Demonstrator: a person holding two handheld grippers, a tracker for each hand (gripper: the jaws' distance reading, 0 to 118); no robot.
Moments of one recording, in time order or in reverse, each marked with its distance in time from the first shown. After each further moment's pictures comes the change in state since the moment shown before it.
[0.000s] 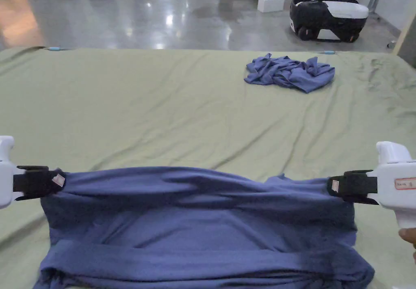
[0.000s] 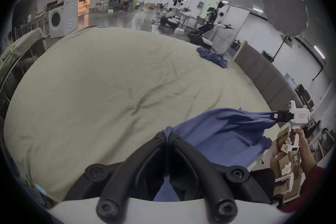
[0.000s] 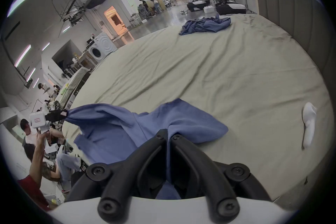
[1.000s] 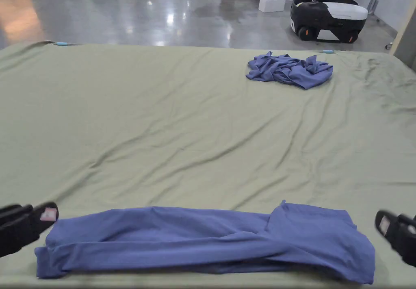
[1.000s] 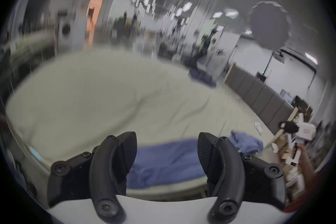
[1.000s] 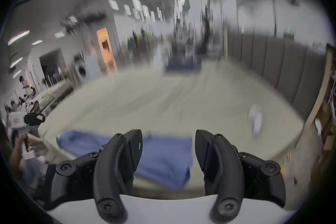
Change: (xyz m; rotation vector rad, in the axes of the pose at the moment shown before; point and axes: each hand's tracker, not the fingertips) left arm 0.037 -0.093 0.118 0.366 0.011 -0.031; right arm -0.059 -0.134 0.135 0.550 -0.264 0.177
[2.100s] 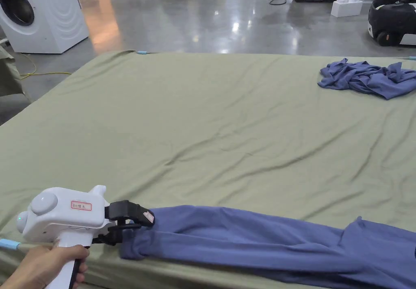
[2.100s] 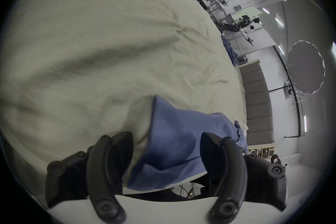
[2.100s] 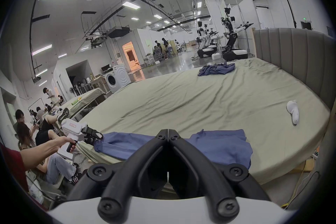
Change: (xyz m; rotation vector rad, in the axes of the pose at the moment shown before) left arm -0.103 -0.059 -0.129 -0.630 -0.077 0.586; right arm -0.069 -0.024 -0.002 -0.101 0.283 -0.120
